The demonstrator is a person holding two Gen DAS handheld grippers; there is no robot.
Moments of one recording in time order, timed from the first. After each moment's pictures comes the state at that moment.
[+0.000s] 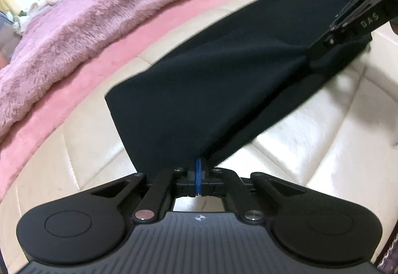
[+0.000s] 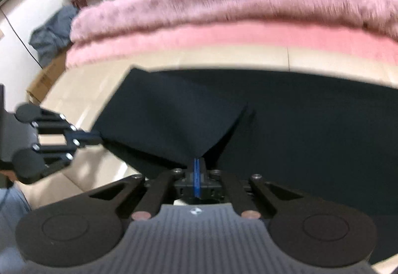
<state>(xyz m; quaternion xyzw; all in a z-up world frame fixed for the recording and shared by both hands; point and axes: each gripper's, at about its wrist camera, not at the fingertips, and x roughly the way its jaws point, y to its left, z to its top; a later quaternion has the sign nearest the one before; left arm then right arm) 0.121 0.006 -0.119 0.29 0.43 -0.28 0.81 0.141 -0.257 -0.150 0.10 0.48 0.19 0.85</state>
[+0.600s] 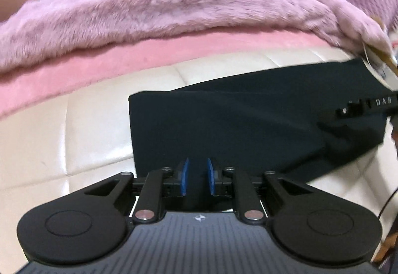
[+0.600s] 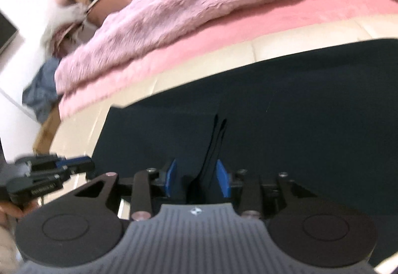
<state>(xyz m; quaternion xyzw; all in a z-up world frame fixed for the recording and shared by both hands) 0.171 0.023 -0.108 0.07 0.45 -0.22 0.86 0.163 -0.300 -0.174 0.25 0.45 0.14 0.84</state>
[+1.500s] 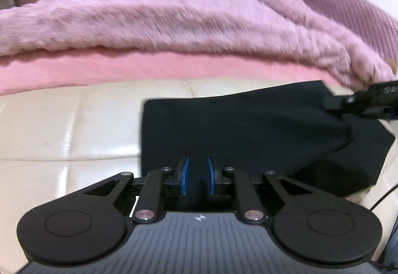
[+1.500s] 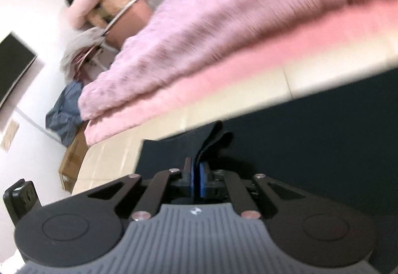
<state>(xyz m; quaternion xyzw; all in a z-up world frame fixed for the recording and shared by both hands) 0.146 0.031 -0.085 -0.01 0.41 -0.17 0.89 0.177 -0.295 -0.127 0.28 0.41 0.18 0.85</state>
